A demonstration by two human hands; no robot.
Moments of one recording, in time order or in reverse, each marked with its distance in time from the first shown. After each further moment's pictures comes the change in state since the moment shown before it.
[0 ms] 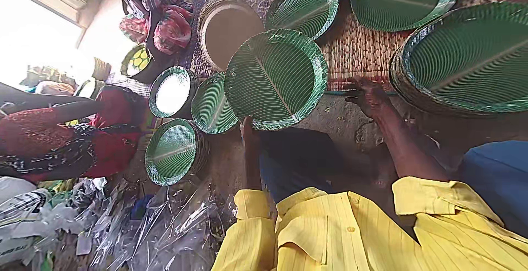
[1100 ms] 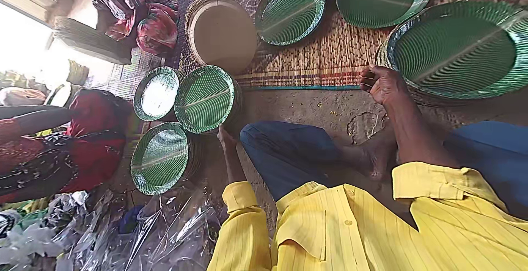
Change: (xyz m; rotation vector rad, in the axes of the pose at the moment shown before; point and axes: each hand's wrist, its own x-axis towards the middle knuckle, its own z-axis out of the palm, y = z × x) left_hand 0.079 -0.008 -0.088 0.217 0.335 -0.017; right_hand -0.001 -0.023 -0.034 0.122 0.336 0.050
